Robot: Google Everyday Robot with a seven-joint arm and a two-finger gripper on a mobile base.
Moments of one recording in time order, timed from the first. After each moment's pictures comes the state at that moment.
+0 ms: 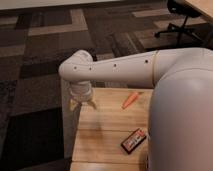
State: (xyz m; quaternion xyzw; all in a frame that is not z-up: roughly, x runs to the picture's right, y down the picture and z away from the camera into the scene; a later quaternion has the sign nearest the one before) arm -0.108 0.100 0.703 -0.26 0.23 0.64 0.68
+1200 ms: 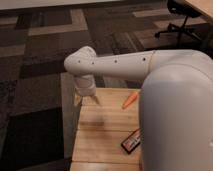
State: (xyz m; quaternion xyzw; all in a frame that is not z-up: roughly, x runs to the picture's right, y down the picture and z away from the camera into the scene) arm -0.078 0.063 0.741 -0.27 0.24 0.63 0.69
